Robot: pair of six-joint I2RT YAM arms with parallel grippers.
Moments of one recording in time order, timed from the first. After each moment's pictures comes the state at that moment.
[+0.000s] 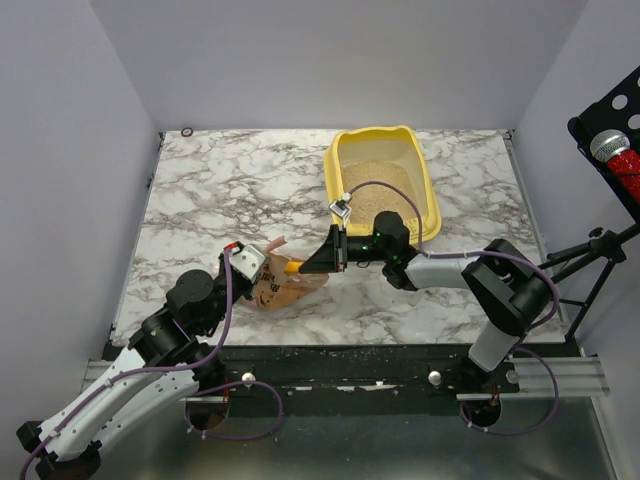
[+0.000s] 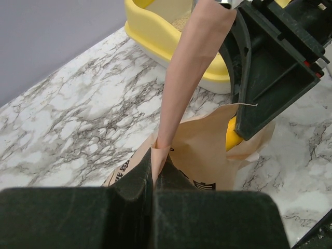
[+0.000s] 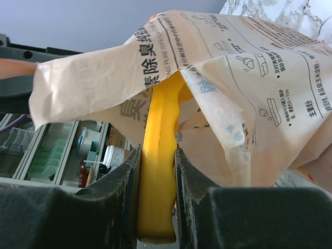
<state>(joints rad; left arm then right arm) -0.81 0.39 0.56 -0.31 -0.19 0.20 0.75 1.73 0.77 0.93 -0.84 1.09</state>
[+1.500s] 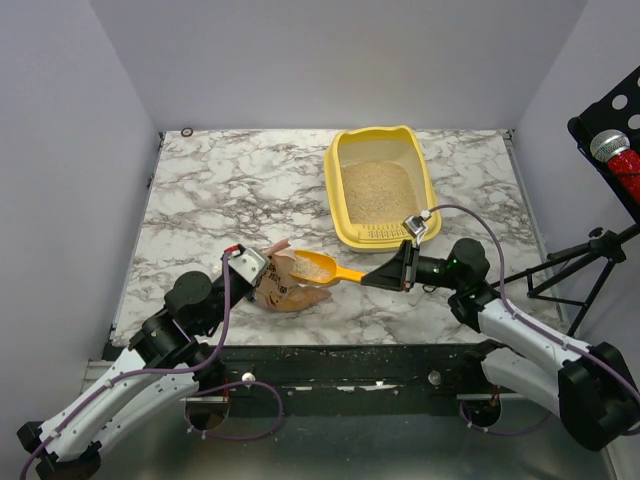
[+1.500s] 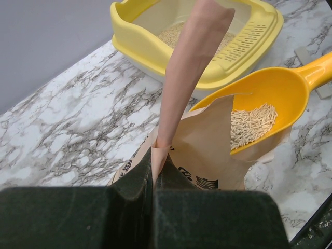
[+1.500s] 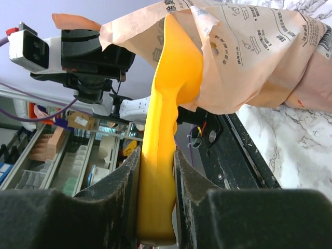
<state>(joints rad) -0.81 0.38 0.55 -0.27 -0.12 0.20 0.47 1.00 0.33 0.67 -0.90 1.18</state>
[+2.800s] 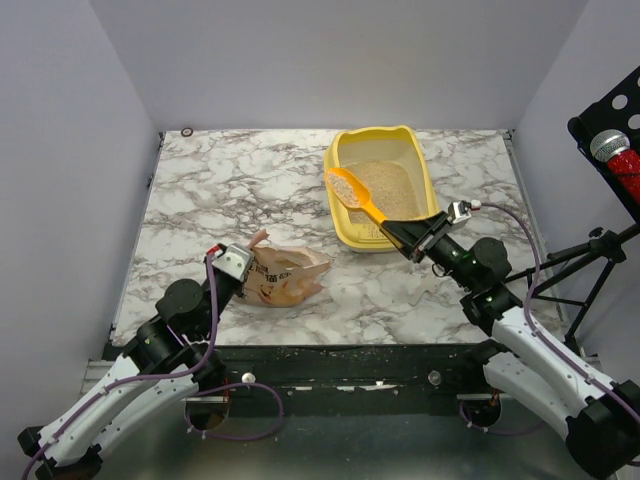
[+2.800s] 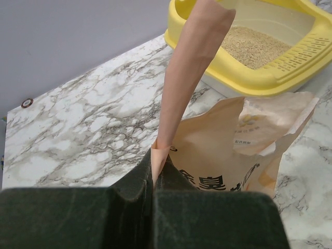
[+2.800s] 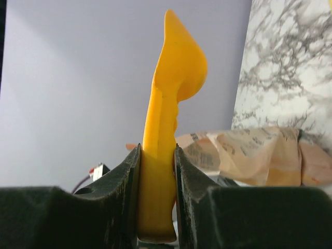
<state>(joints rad) -0.81 0.31 0.53 -0.27 -0.36 0.20 0.45 0.77 0.43 0.46 -0.34 1.42</state>
